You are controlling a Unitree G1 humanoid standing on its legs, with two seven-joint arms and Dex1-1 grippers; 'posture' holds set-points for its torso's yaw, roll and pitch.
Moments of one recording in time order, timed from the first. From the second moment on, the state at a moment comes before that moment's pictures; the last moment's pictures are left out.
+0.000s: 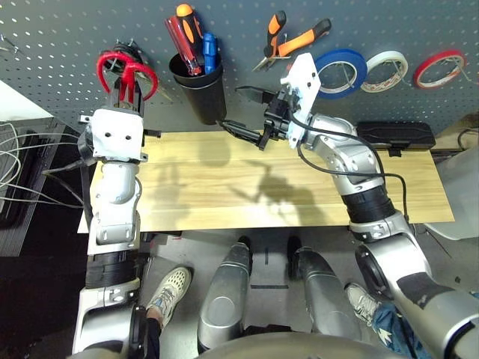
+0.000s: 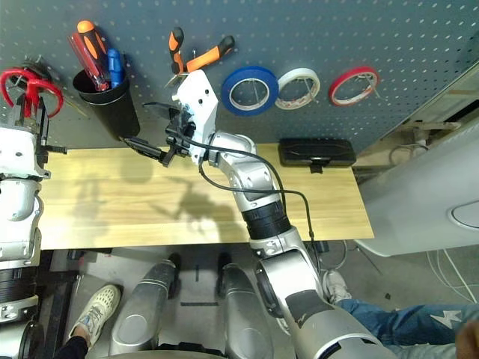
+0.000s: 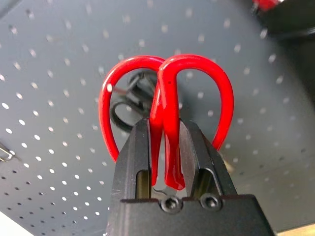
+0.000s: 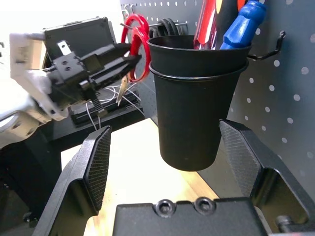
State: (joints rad) left arm -0.37 0.45 0.26 0.11 0.15 -0.20 0.00; right arm -0.83 -0.09 0.16 0.20 0.24 0.26 0.82
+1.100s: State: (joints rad) left arm -0.30 0.37 0.08 0.44 0.12 -0.16 -0.14; right arm -0.66 -0.21 -0.05 0.76 0.12 -0.01 0.39
